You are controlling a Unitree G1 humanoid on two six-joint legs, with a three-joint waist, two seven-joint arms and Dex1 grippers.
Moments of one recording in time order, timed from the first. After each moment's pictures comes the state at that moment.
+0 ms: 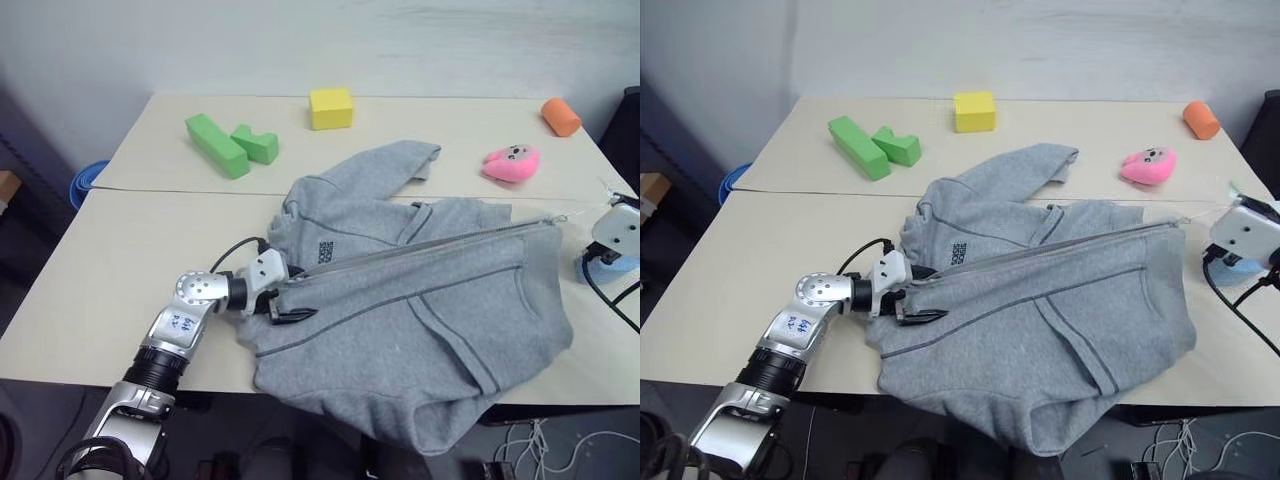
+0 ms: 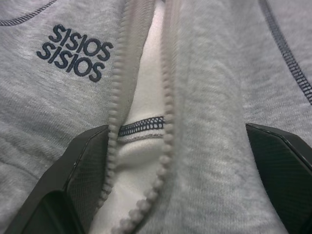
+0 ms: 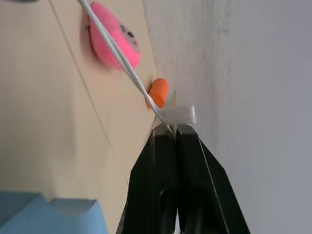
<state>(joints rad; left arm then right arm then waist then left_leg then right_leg) -0.50 0.48 -0.22 0.28 -0.11 0.11 -0.99 -0.55 -1.11 -0.06 0.94 -0.43 -0.61 0.17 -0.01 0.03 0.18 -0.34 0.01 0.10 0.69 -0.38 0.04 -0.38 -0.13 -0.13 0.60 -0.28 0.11</state>
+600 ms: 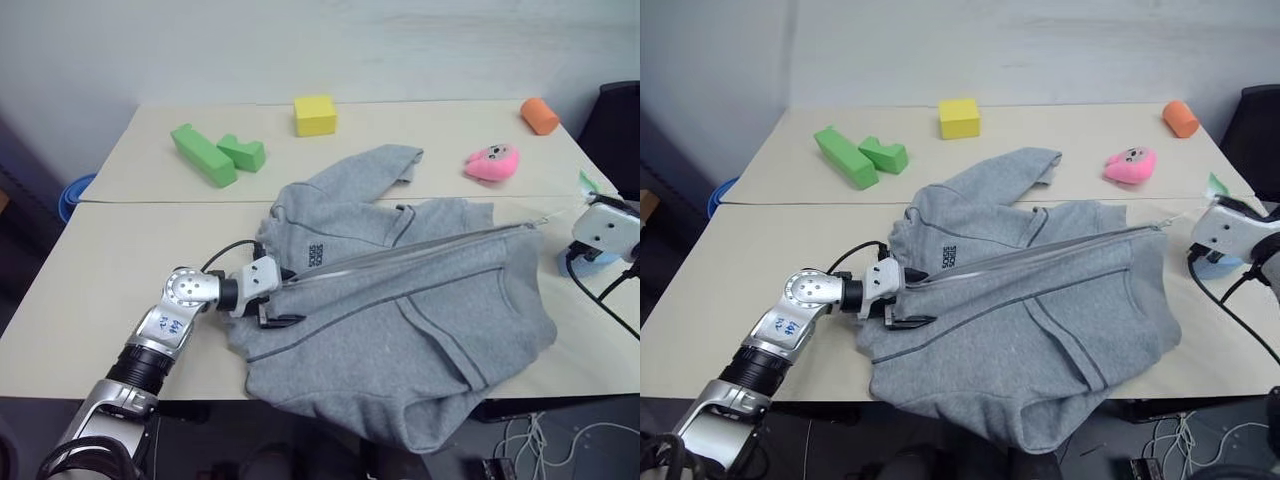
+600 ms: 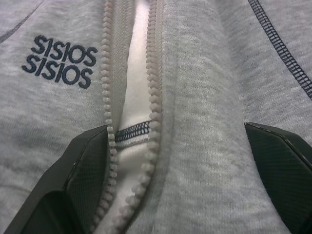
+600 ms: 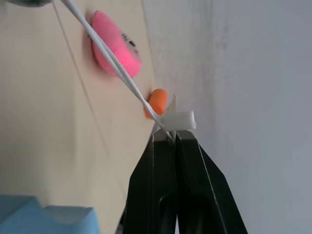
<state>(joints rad) -0.51 0.59 -0.29 0.30 -0.09 -0.02 -1.00 -0.76 -1.08 0.08 1.17 -0.45 -0.73 0.19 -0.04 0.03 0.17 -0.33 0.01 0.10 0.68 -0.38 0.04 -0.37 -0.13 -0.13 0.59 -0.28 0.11</state>
